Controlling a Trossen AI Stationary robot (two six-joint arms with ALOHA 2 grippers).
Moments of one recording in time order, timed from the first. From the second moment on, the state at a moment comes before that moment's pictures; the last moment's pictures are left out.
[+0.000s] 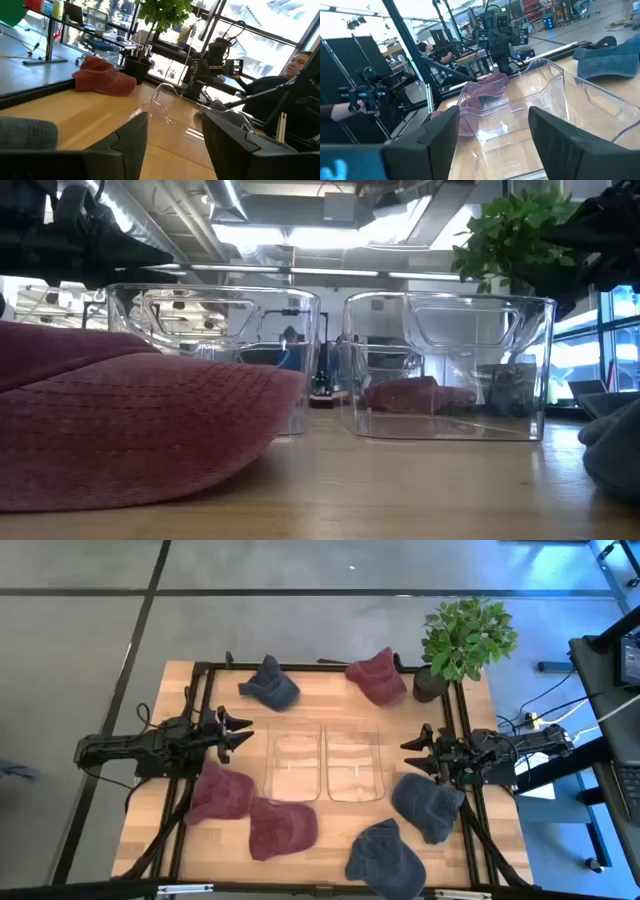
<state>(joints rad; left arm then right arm) 0.09 0.01 0.01 0.04 -0.18 -0.35 0.20 0.01 0.01 0.05 0.15 0.36</state>
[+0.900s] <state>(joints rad) 0.09 0.01 0.01 0.04 -0.18 -0.46 0.20 0.14 0.30 -0.10 0.16 0.29</state>
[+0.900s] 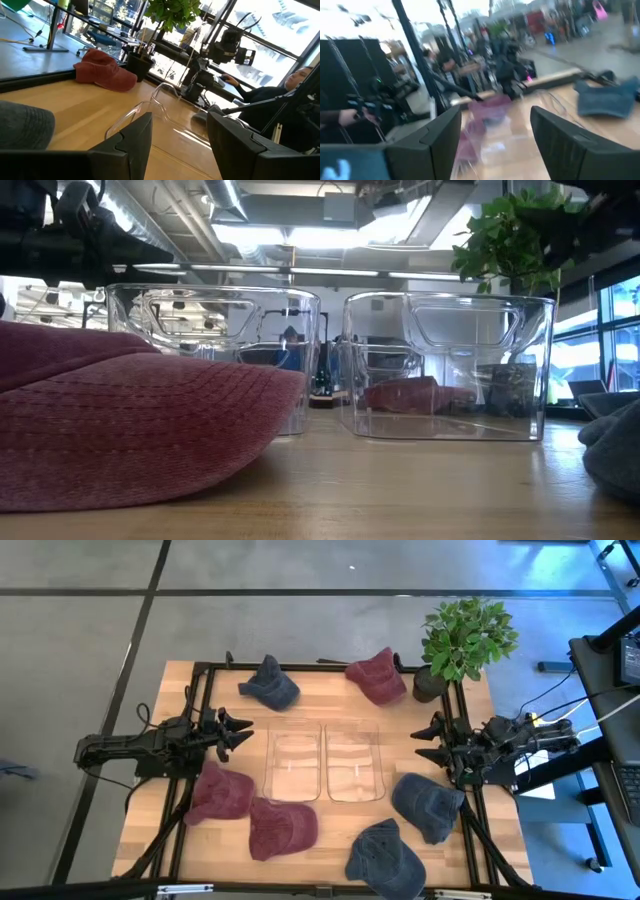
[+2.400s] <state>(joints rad) 0.09 0.01 0.01 0.05 -0.21 -0.46 0.29 0.87 0.97 -1.13 -0.52 1.49</state>
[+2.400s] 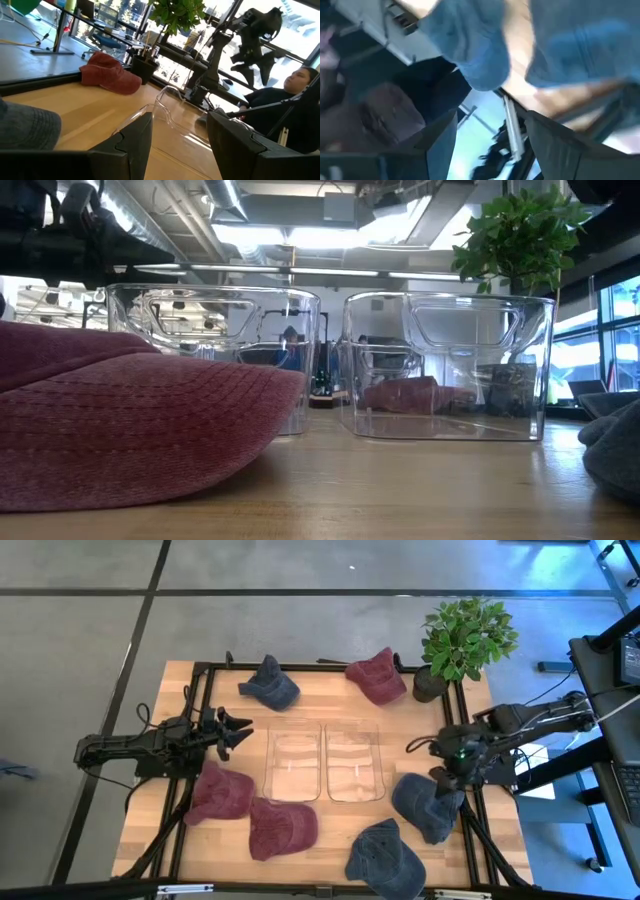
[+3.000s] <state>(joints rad) 0.09 0.01 0.01 0.05 -0.25 -0.46 0.55 1.14 0.97 -1.31 -0.36 1.66</state>
